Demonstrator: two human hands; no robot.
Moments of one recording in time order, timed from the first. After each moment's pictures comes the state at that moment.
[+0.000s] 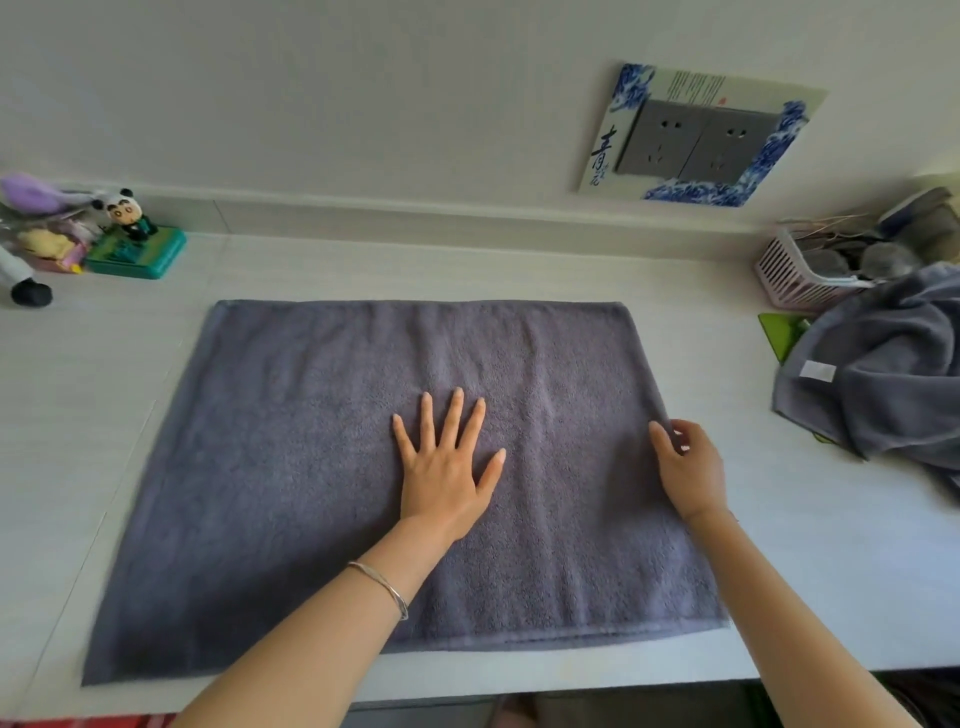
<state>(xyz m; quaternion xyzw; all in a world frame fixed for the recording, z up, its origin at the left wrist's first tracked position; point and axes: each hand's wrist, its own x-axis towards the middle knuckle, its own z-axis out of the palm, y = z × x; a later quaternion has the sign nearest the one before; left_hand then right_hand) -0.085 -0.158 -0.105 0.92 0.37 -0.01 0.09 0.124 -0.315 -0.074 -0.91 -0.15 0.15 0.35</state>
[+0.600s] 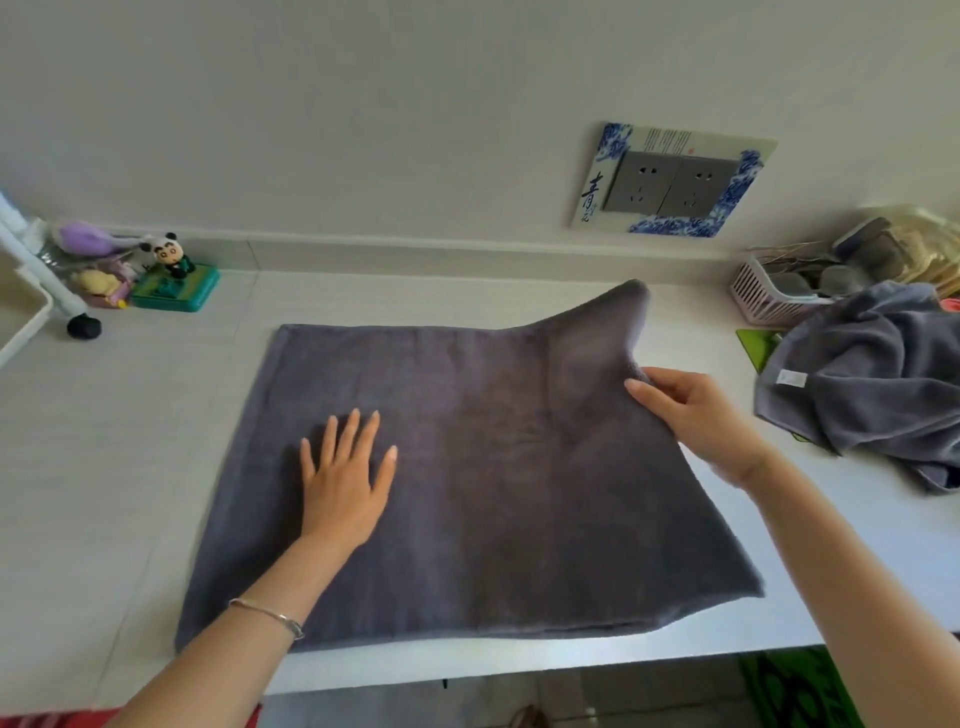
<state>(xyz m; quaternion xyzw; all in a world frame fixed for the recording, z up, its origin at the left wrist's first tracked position) -0.192 -0.095 -0.089 0.88 0.45 0.07 0.14 0.081 -0.295 0.058 -0.78 -0.34 0.29 0.44</state>
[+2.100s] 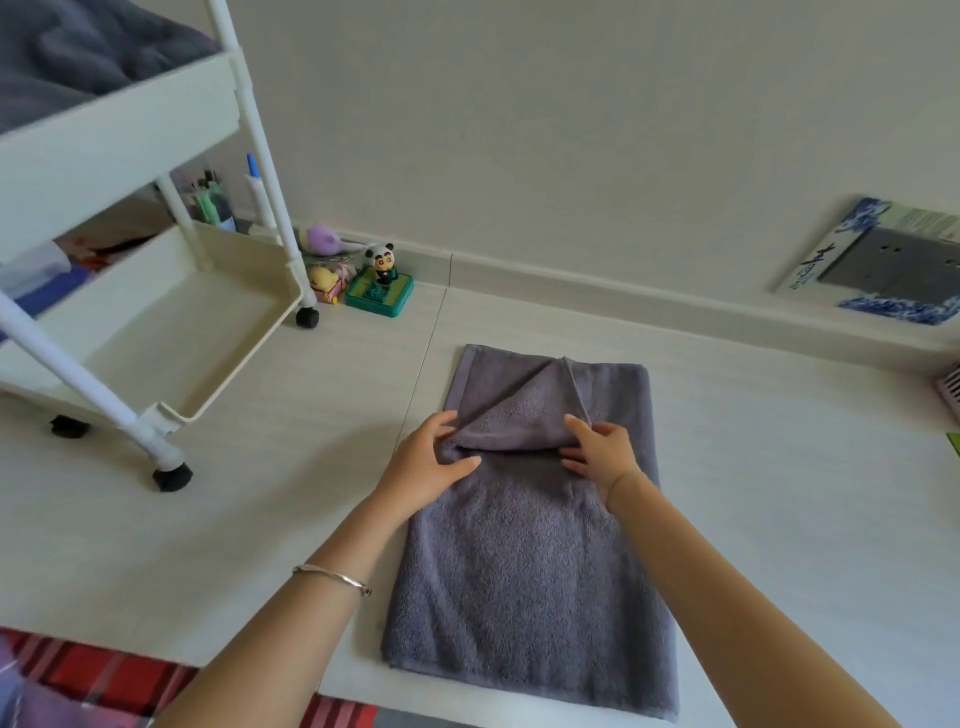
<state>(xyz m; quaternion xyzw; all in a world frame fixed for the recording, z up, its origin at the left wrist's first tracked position) -0.296 0.022 -0.062 0.73 0.45 0.15 0.49 -0.091 -0.061 -0.046 -0.74 -0.05 0.42 0.52</state>
